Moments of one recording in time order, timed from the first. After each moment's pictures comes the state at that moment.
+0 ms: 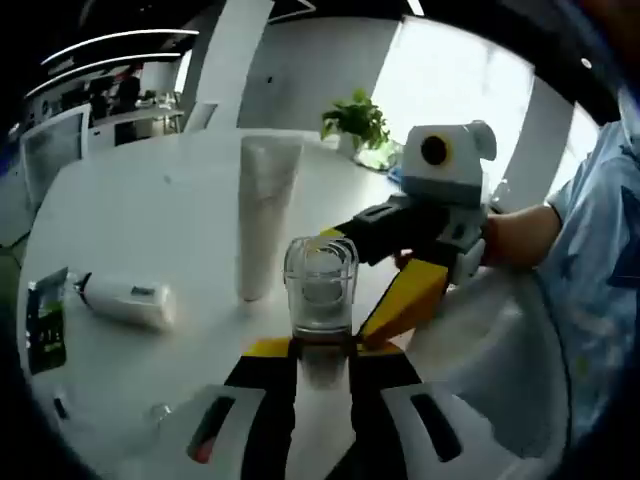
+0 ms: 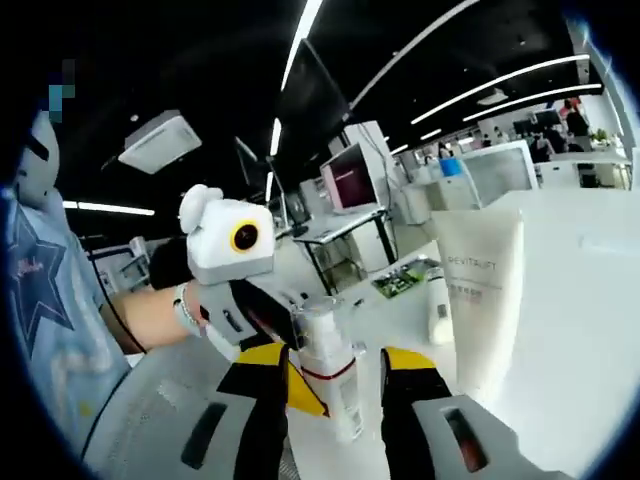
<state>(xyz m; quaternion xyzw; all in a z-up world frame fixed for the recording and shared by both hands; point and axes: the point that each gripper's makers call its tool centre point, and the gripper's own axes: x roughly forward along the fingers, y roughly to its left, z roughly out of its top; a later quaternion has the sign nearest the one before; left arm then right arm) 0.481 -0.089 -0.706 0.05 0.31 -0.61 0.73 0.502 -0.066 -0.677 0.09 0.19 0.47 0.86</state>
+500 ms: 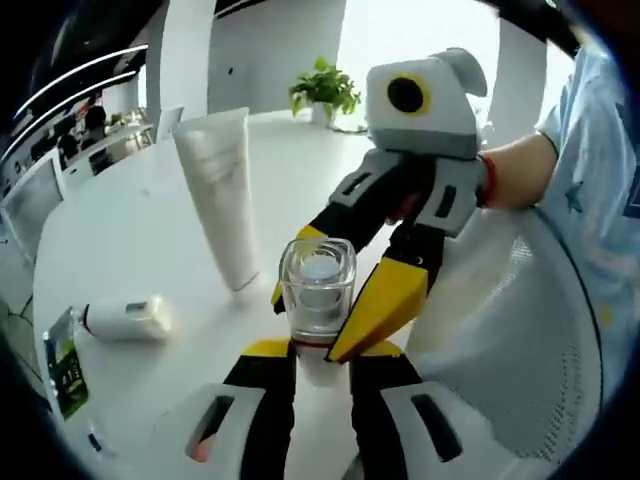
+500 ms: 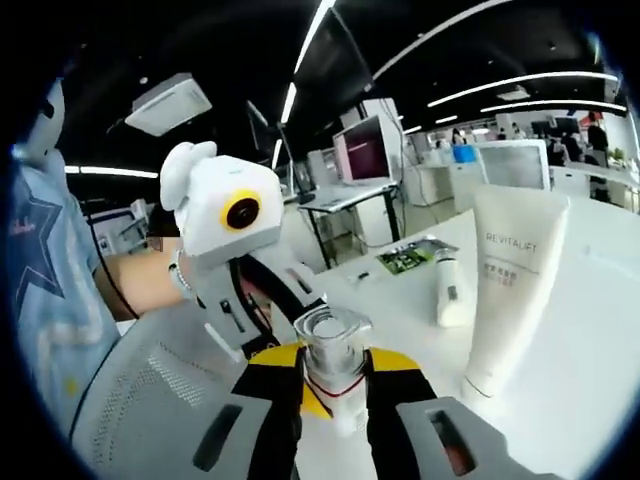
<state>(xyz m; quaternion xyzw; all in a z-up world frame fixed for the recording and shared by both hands) 0.484 -0.084 -0.733 0.19 0.30 -0.58 0.73 0.493 -0.060 -0.698 0.01 0.22 0.46 0.86</state>
